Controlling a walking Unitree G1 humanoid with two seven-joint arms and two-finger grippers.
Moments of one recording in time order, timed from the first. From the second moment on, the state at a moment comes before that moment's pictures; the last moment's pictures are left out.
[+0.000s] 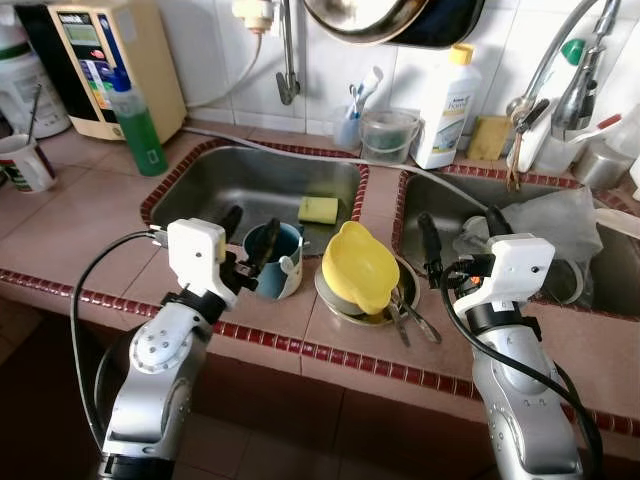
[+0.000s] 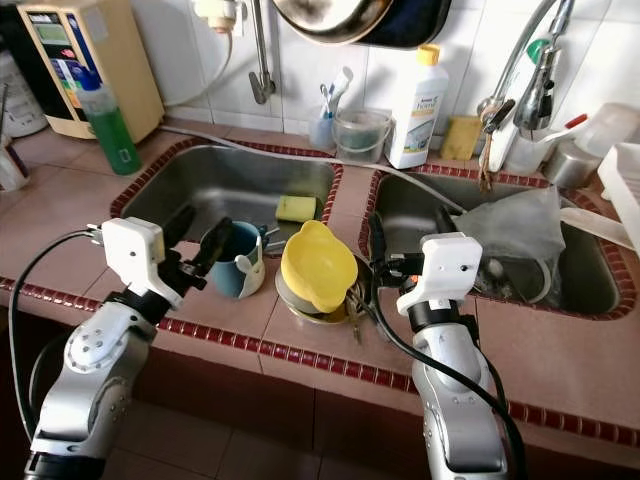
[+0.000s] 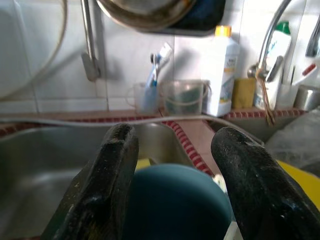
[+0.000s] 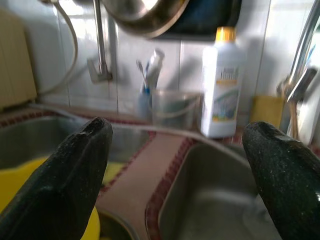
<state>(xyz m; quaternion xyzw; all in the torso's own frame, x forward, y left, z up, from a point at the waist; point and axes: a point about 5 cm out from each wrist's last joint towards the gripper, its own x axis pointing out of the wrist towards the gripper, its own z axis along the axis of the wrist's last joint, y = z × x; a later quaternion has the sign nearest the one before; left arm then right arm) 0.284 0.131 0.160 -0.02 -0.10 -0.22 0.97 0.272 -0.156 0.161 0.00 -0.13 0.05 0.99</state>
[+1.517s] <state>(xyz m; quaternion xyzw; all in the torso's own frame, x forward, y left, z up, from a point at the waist) 0.256 0.113 0.203 0.01 -0.15 -0.31 0.94 0.308 -0.149 0.168 0.09 -0.05 0.19 0.98</state>
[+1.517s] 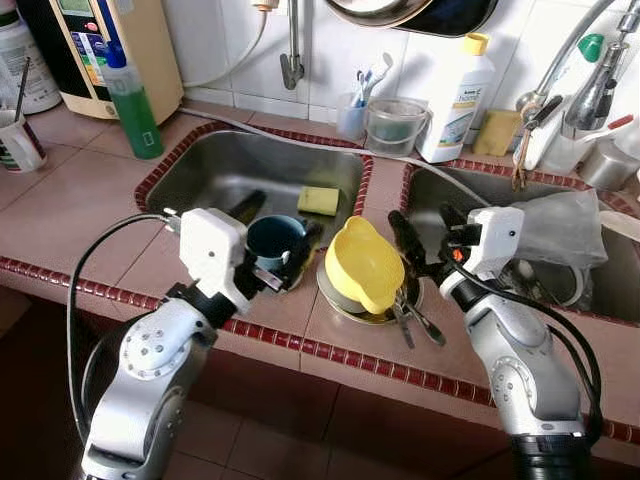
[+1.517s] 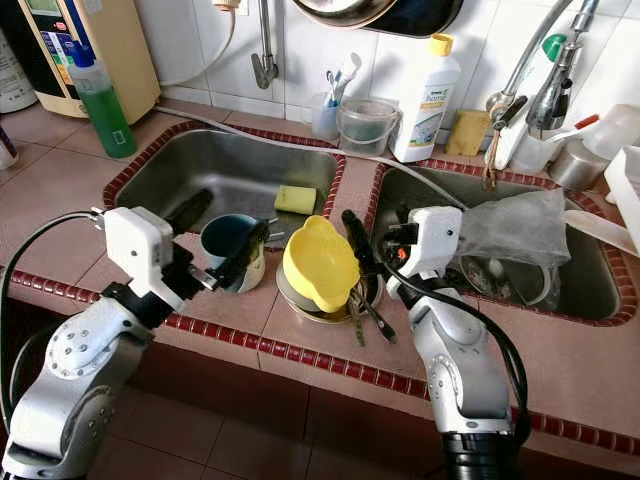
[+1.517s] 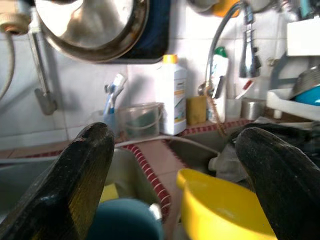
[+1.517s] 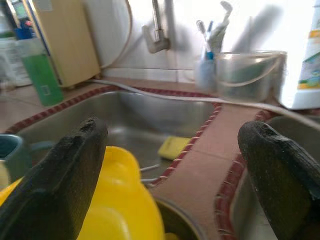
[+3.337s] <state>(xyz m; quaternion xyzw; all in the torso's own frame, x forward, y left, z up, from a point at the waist) 0.228 0.087 0.183 0.06 -0.13 -0.40 0.90 0.315 -0.148 0.144 0.24 0.12 0.27 0.93</state>
